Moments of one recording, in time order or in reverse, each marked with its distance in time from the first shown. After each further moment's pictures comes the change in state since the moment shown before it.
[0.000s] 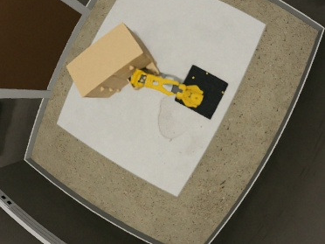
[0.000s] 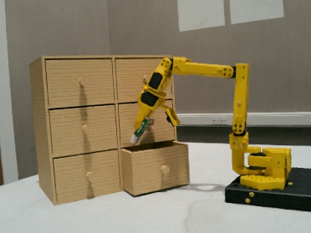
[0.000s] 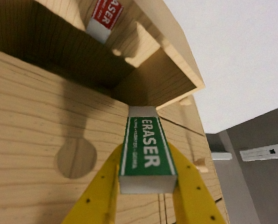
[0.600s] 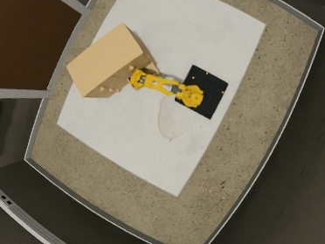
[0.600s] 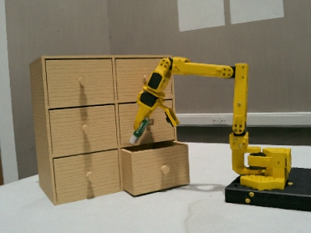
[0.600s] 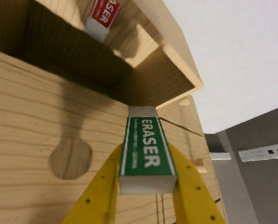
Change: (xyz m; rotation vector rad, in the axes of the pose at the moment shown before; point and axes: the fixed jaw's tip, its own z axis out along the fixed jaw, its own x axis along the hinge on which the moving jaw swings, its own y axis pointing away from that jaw) arm 0.001 -0.002 0.001 0.004 -0.001 -0.006
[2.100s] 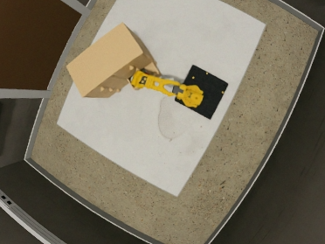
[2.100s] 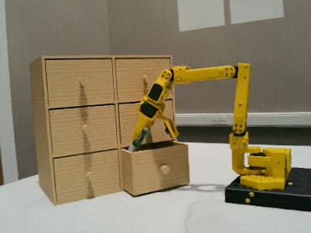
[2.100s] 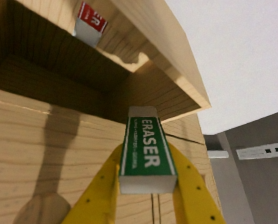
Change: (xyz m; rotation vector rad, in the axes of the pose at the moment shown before) arm -0.008 -0.003 0.021 0.006 0.036 -0.009
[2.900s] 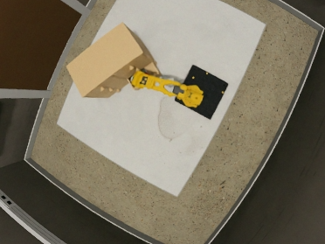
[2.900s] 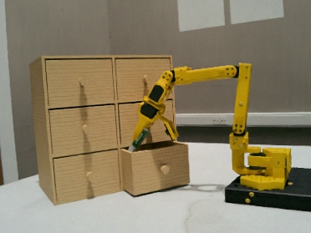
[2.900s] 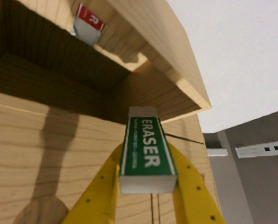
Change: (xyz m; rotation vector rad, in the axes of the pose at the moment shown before) arm -0.001 0.000 0.001 0.001 0.016 -0.001
